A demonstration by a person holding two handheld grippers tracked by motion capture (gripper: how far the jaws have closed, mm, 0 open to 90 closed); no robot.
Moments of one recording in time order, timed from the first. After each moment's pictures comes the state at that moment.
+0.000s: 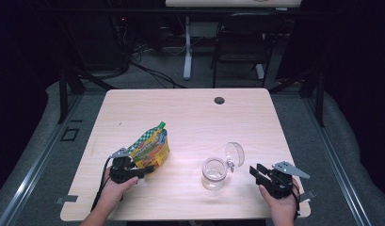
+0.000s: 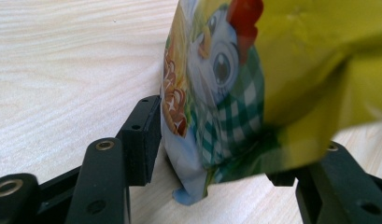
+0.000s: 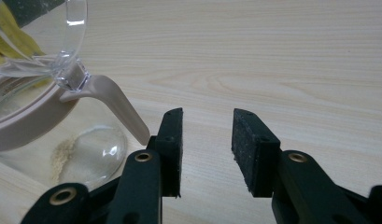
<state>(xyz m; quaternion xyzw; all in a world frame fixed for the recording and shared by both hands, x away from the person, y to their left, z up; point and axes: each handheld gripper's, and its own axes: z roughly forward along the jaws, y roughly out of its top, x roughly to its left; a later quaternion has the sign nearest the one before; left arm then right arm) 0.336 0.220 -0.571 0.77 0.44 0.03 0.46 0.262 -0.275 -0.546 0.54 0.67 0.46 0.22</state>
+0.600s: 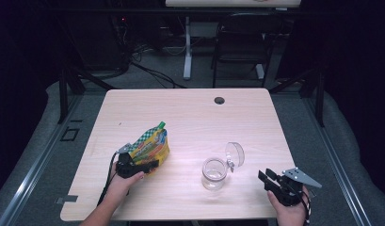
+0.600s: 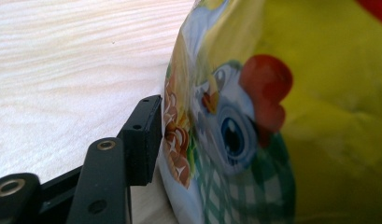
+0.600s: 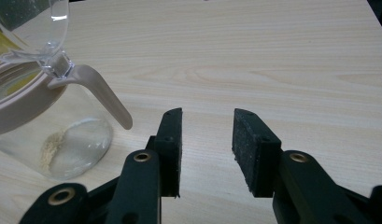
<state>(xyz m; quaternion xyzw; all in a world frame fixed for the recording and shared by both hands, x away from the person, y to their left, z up) 0.352 0.206 -0.573 0.77 0.44 0.05 0.46 0.240 -0.294 -0.545 0.56 0.66 0.45 0.23</state>
